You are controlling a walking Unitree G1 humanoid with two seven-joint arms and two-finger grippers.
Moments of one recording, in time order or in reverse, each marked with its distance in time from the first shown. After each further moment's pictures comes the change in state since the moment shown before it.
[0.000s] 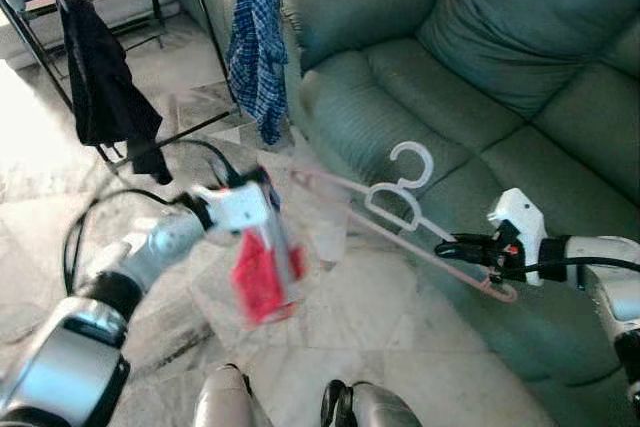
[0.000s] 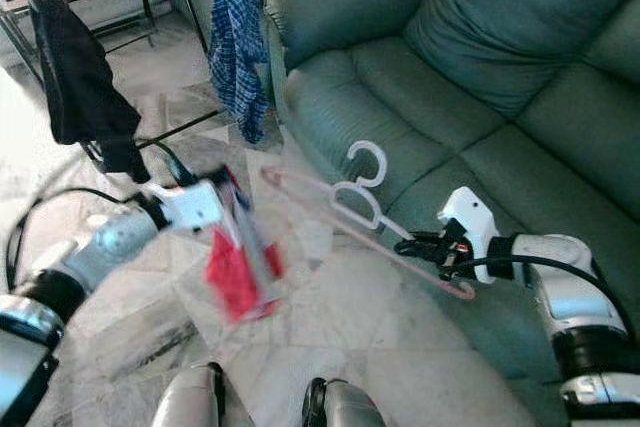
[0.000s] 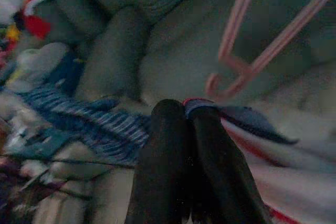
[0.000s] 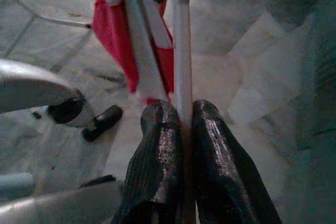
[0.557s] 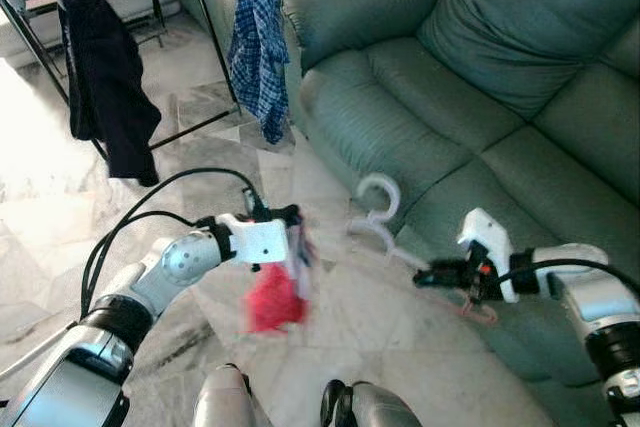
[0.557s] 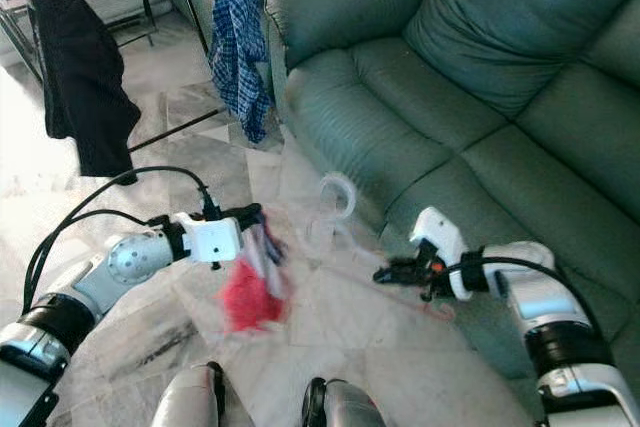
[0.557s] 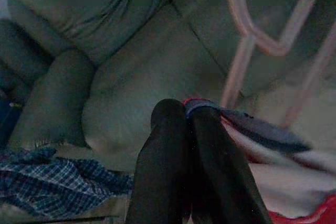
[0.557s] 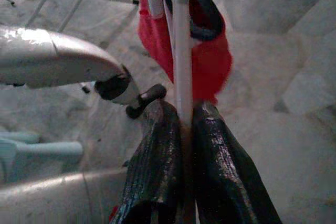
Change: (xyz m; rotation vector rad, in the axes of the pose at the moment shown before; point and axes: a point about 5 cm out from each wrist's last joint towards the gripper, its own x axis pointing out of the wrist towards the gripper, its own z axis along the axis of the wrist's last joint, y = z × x) left arm -0.002 -0.028 0.023 -0.031 -0.139 -0.179; right arm 0.026 0.015 -0.016 0.042 0.088 0.174
